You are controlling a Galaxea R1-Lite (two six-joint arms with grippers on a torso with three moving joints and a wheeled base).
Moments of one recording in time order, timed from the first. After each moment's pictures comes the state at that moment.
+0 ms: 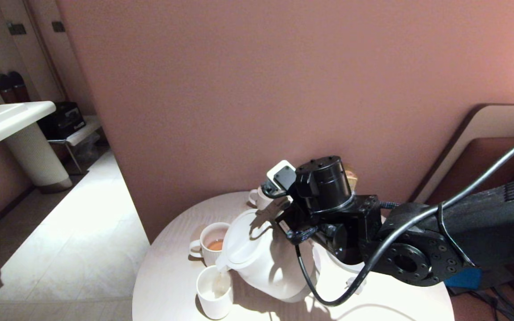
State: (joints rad) left arm 0.00 0.00 -0.01 0.02 -0.03 0.03; right arm 0.77 1.93 -1.10 -0.35 -0.53 -0.27
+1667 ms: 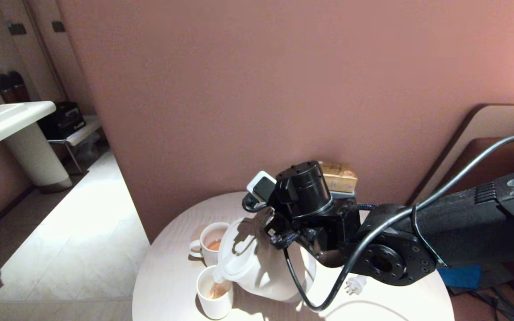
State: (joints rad) left arm 0.00 0.00 -0.01 0.02 -0.03 0.03; right arm 0.81 1.98 -1.17 -0.30 -0.55 -0.40
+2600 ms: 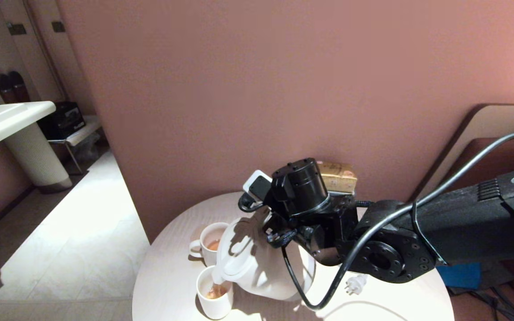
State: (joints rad) left arm 0.00 0.00 -0.01 0.02 -0.03 0.03; right arm 0.82 1.98 -1.20 -0.27 -0.56 -0.43
